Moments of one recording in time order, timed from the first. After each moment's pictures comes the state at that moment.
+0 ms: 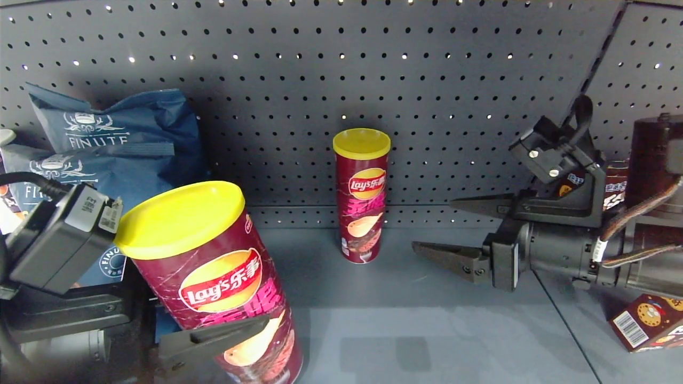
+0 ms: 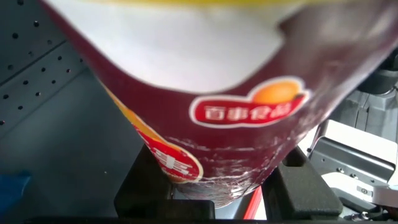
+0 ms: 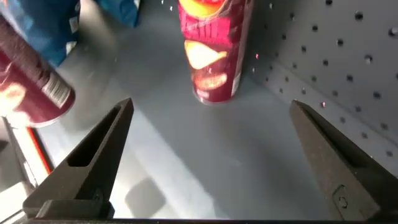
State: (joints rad) left arm -0.51 1.15 -0.58 -0.31 -0.51 0.15; right arm 0.69 1.45 -0.90 -0.33 0.16 -0.12
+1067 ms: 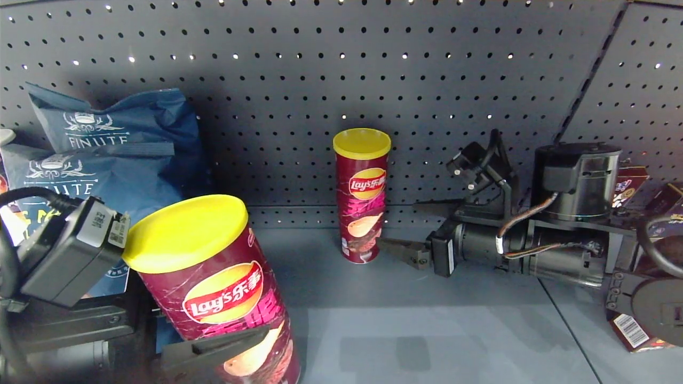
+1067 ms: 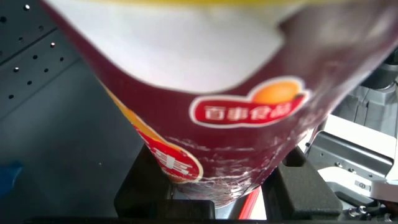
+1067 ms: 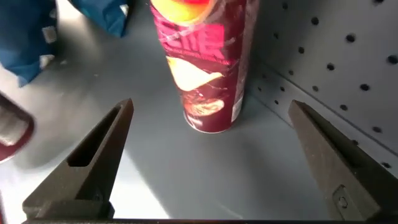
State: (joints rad) left arm -0.51 1.15 -0.56 -0.31 -0.51 0.15; right arm 0.66 1.67 -0.91 -0.57 0.22 -0.11
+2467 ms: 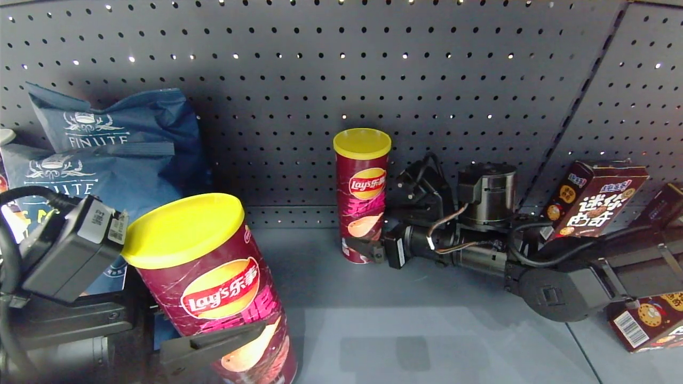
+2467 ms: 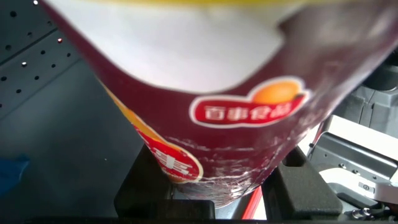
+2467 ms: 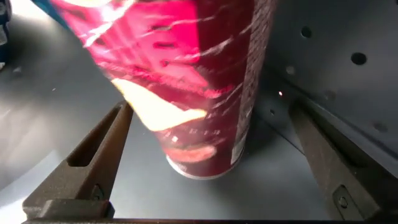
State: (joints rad) left arm -0.49 1.15 -0.55 -0.31 -0.51 0.15; right arm 0.66 1.92 -1.06 -0.68 0.23 -0.09
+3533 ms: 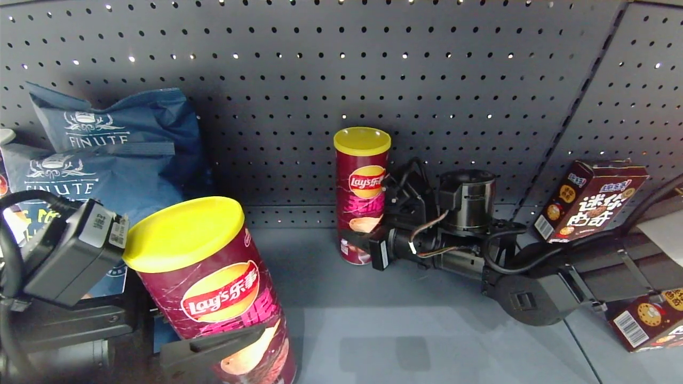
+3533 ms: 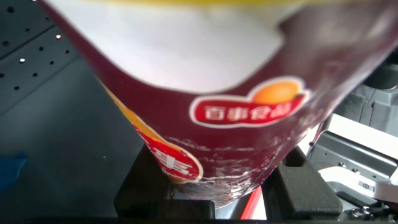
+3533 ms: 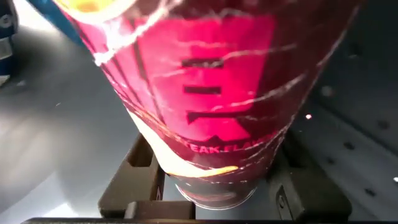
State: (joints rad) left arm -0.49 1.15 -0.55 -0.31 -0.51 0.15; right arm 0.70 1.98 -1.09 -0.74 0.22 -0.07
